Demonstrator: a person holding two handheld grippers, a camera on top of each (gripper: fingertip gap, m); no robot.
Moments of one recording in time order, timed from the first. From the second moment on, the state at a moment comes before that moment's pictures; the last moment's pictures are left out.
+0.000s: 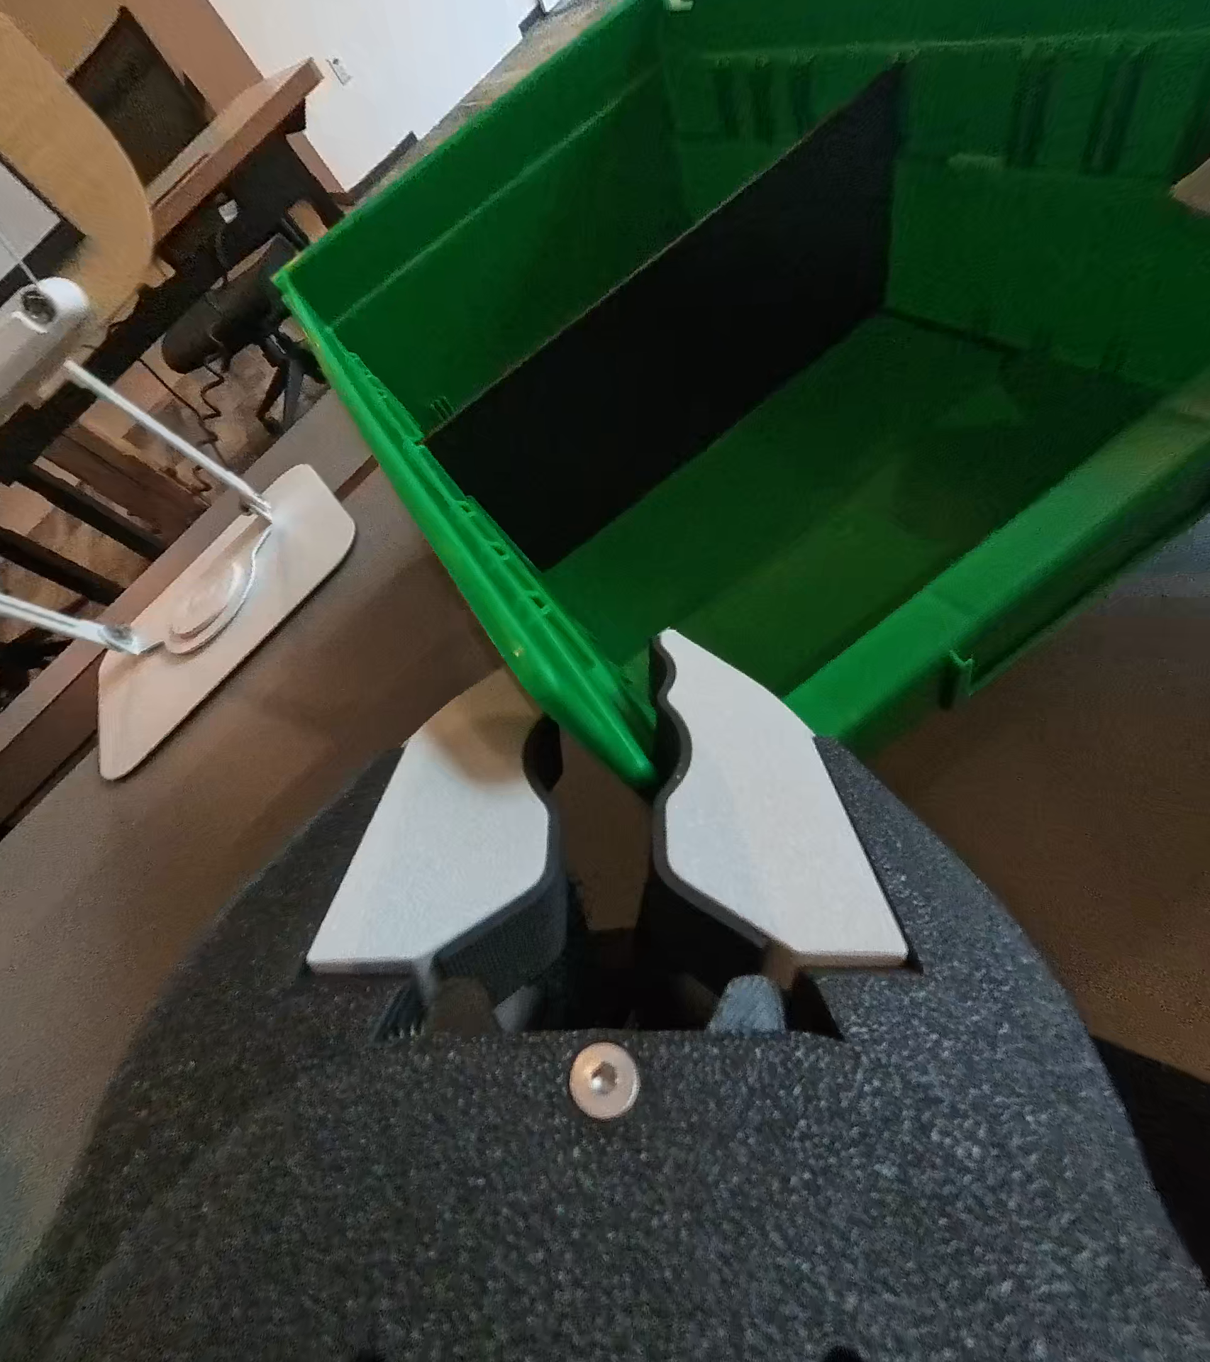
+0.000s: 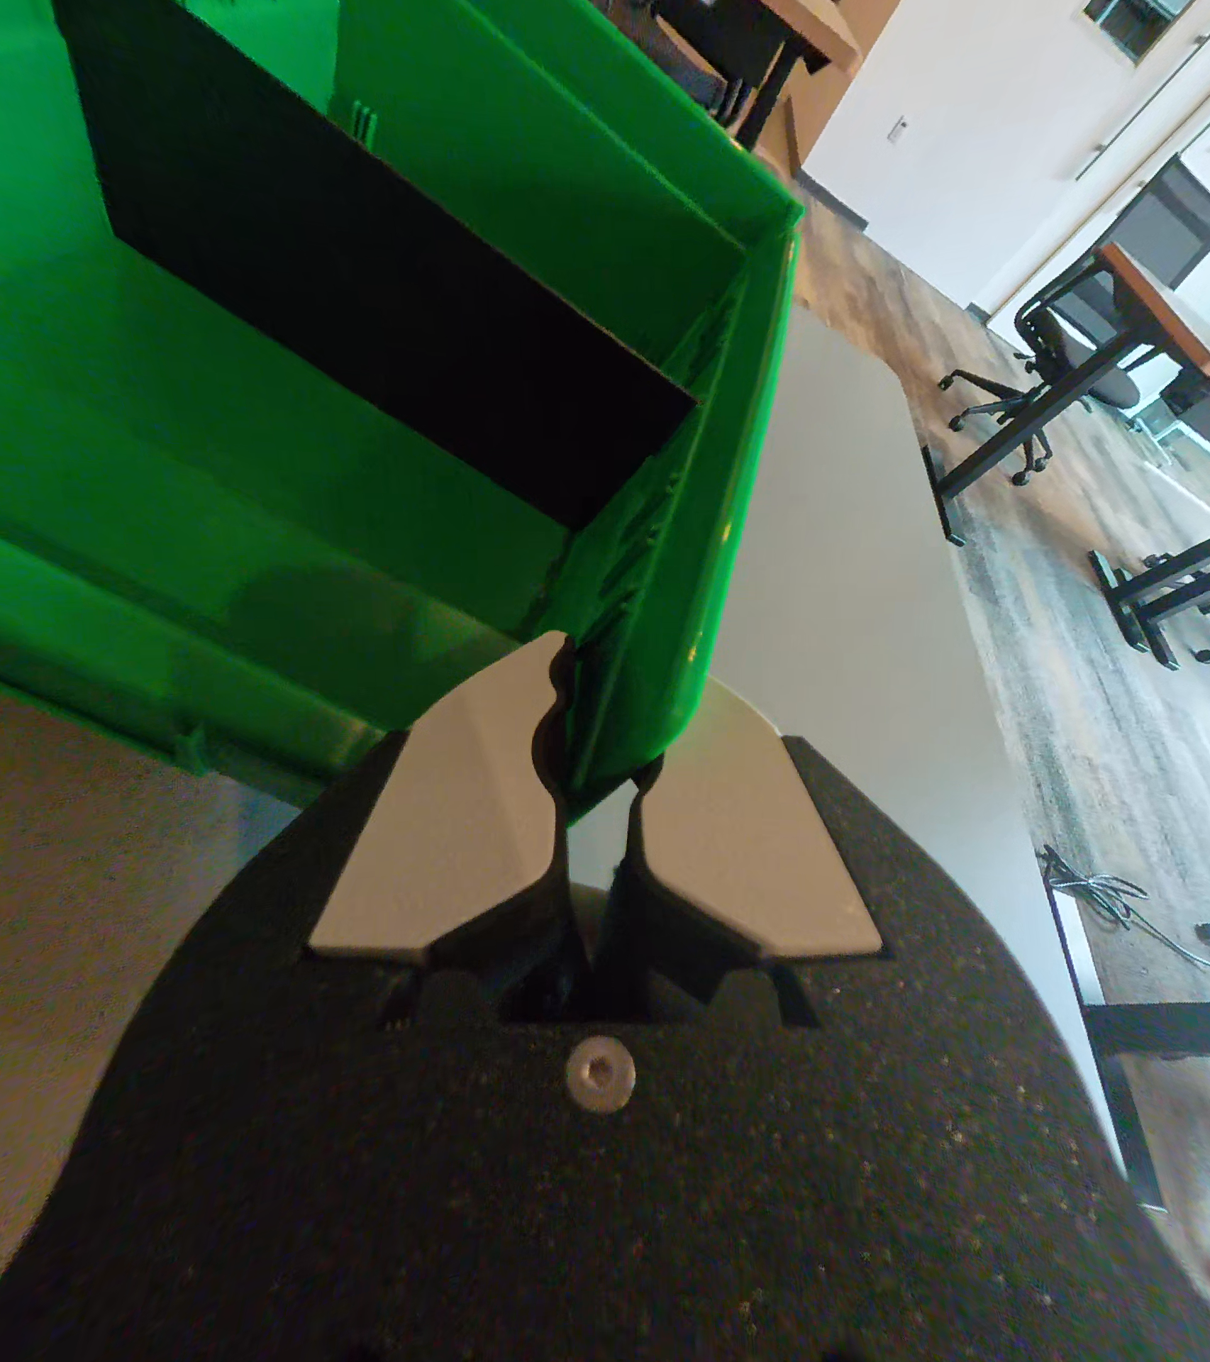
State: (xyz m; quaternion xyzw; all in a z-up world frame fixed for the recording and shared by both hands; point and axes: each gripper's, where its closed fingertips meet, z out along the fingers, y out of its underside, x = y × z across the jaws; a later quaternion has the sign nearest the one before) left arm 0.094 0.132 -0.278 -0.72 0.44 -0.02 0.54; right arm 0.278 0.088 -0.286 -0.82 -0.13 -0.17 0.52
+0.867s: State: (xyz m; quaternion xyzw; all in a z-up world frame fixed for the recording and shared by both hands) left arm 0.117 0.112 -0.279 -0.69 0.45 -0.11 0.55; right arm 0.335 0.077 -0.269 -0.78 -0.05 -0.23 0.58
